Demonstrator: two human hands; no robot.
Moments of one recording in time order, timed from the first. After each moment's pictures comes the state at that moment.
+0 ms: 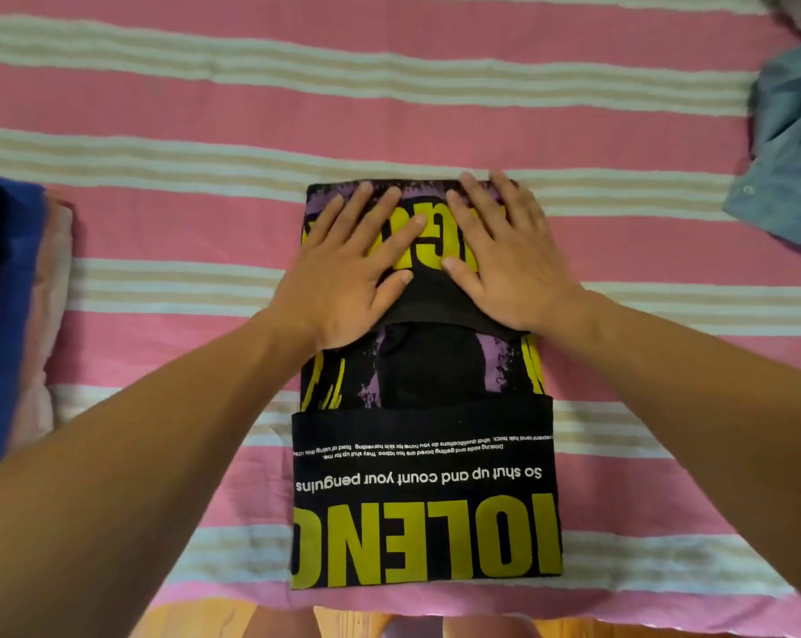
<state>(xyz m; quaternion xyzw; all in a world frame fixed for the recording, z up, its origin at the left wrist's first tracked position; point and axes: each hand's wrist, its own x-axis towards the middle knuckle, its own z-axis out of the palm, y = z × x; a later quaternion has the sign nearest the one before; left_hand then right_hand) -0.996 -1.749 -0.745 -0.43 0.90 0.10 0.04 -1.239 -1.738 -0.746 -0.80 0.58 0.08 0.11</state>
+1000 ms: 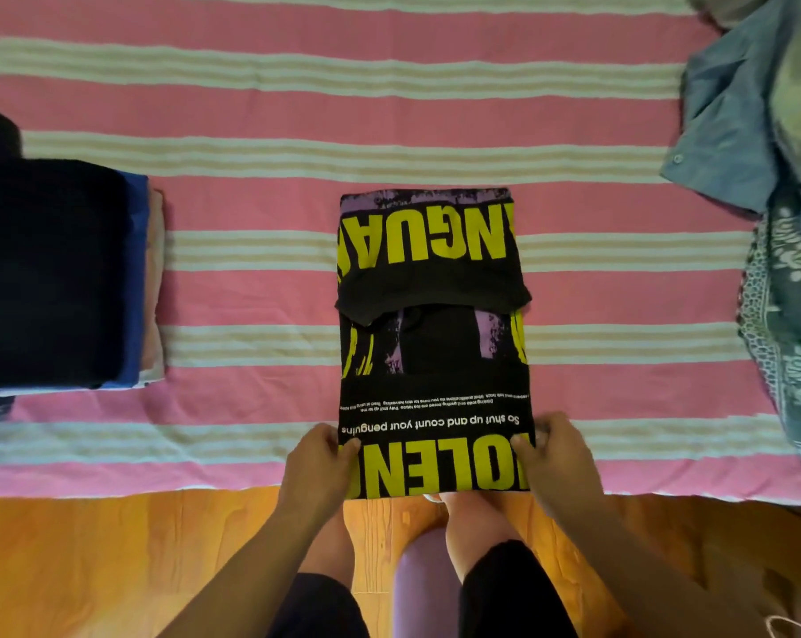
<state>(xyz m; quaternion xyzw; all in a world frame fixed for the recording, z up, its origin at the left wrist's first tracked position) -0.932 -1.490 -0.674 -0.76 0.42 0.49 0.06 -1.213 -1.441 -0.663 -0.34 0.84 -0.03 0.43</state>
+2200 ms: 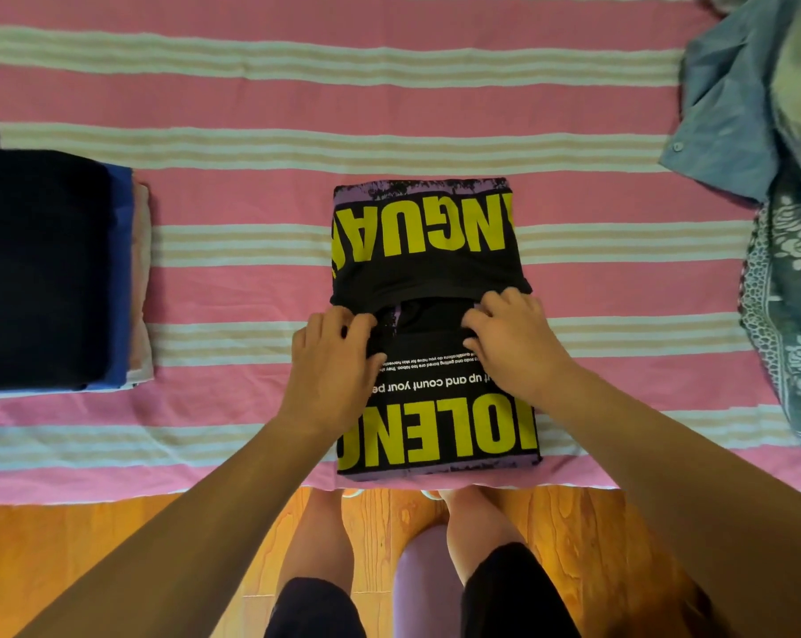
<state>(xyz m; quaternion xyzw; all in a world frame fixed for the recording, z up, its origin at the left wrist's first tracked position) -0.956 -1.580 -0.672 -0.57 0.78 0.24 0.04 -1.201 -1.576 -0.666 -0.75 0.62 0.12 0.21</state>
